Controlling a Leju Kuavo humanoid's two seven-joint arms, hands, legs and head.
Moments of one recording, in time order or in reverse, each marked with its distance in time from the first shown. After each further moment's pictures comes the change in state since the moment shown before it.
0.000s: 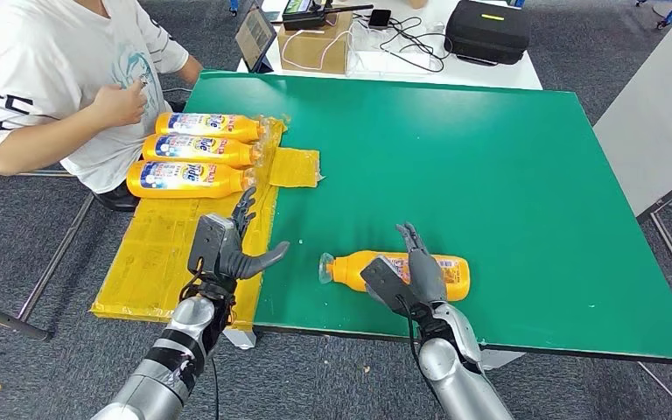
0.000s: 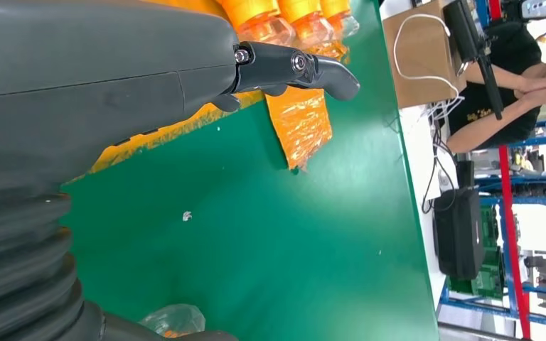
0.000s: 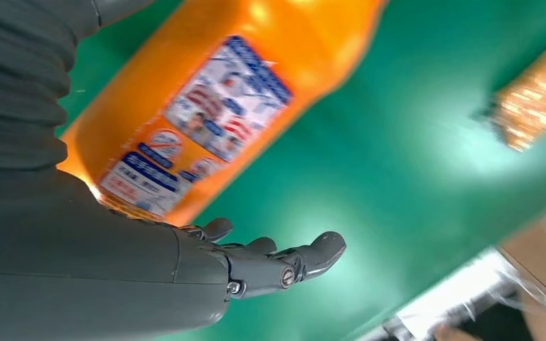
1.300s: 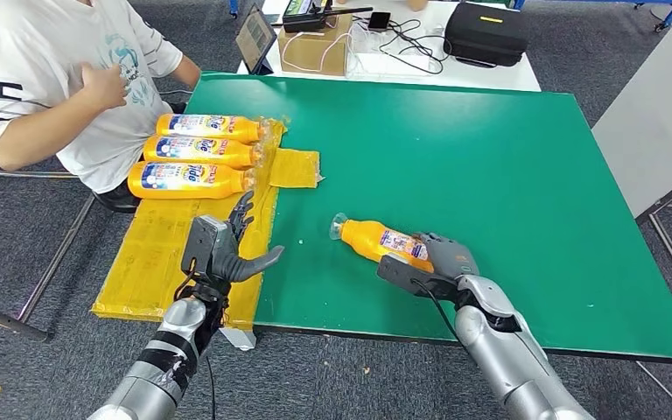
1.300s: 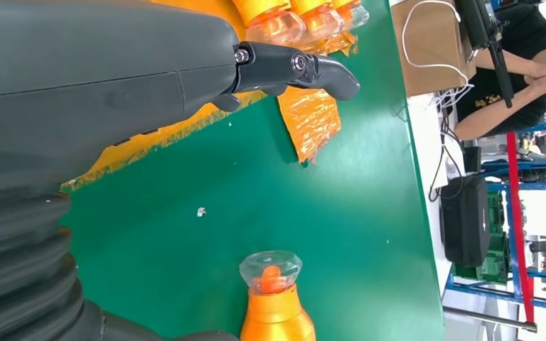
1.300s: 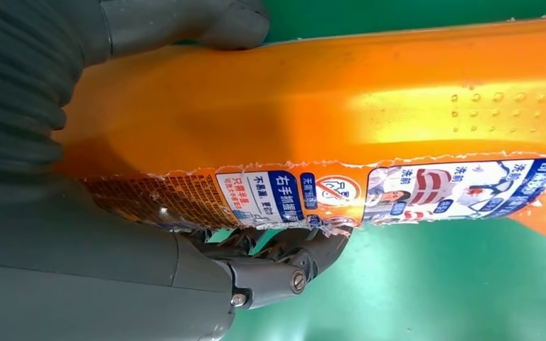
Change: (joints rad) left arm 0.008 0.018 0.030 -0.007 0.016 -0.080 0.017; right arm -0.212 -0.173 0.098 0.207 0.141 0.293 0.109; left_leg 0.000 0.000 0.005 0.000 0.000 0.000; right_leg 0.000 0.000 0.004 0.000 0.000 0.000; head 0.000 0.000
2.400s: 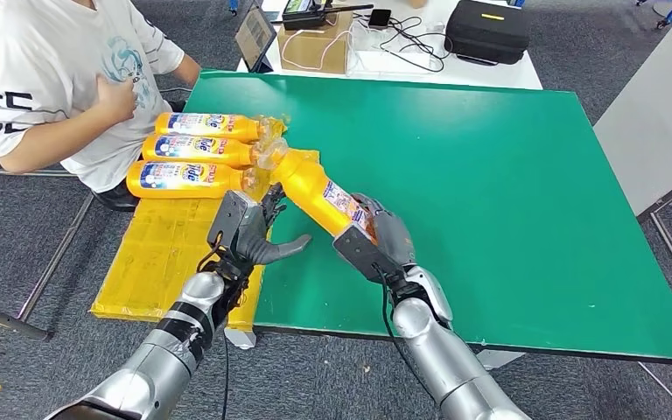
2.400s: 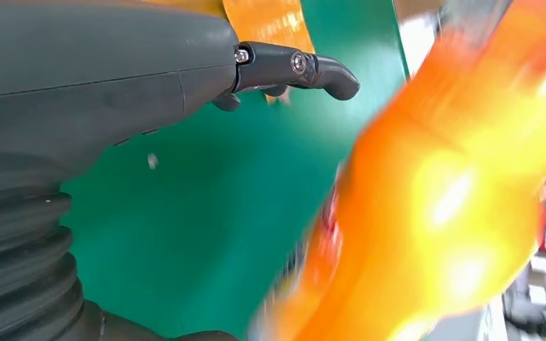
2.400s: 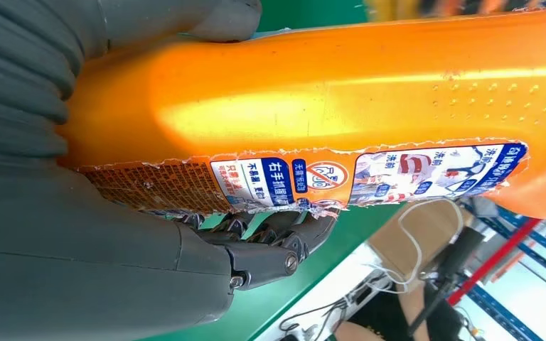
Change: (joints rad) left arm -0.153 -0.040 -0.056 0.152 0.025 -0.096 0.052; right arm 0.003 0.264 -0.012 -0.032 -0.326 -0.333 -0.289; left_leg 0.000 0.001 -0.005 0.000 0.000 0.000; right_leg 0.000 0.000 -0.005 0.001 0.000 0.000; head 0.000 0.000
